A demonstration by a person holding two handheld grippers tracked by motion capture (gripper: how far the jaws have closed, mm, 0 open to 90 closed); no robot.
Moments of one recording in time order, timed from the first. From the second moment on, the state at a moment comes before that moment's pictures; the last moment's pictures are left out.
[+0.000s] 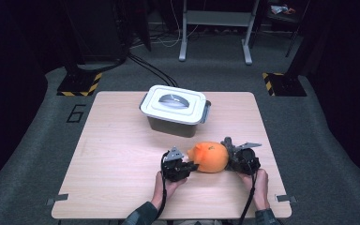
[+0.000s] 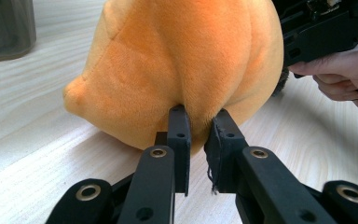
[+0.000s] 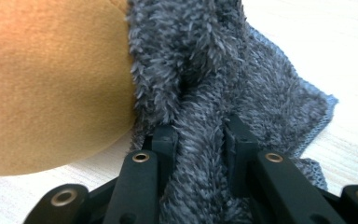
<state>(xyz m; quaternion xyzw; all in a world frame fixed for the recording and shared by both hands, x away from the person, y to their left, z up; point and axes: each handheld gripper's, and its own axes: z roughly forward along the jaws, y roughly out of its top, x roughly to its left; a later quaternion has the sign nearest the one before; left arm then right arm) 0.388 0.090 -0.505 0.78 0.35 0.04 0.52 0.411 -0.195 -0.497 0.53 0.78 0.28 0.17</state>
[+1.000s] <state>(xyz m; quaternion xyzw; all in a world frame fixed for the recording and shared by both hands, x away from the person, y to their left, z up) 0.387 0.092 -0.506 0.78 0.34 0.07 0.52 0.375 -0.166 -0.432 0.45 0.80 0.34 0.22</state>
